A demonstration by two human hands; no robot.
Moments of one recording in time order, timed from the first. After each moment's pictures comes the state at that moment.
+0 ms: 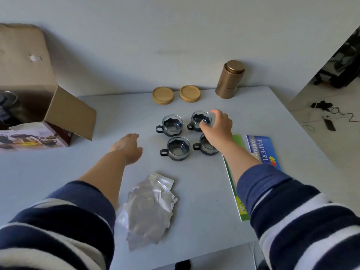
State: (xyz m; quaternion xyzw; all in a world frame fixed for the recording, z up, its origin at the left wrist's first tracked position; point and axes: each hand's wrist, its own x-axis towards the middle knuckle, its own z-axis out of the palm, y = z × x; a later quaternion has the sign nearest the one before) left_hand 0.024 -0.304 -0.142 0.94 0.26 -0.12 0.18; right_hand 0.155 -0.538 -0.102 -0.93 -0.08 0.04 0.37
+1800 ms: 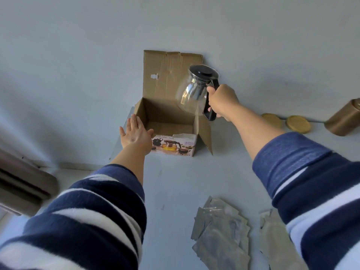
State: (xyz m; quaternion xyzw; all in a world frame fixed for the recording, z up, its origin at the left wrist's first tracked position) left_hand -0.145 0.007 -0.098 0.89 0.44 -0.05 0.08; right_hand 0.032 -0.133 0.002 -0.90 -0.20 0.10 0.38
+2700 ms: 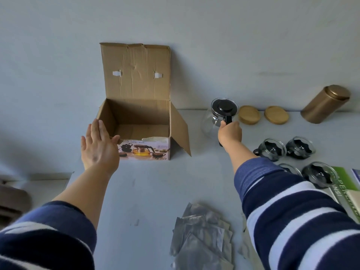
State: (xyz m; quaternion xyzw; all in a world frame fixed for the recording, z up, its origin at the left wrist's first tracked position) left_hand -0.139 0.006 -0.136 0.89 0.44 0.09 0.04; right_hand 0.098 -0.226 -0.116 -0.92 0.05 0.07 0.38
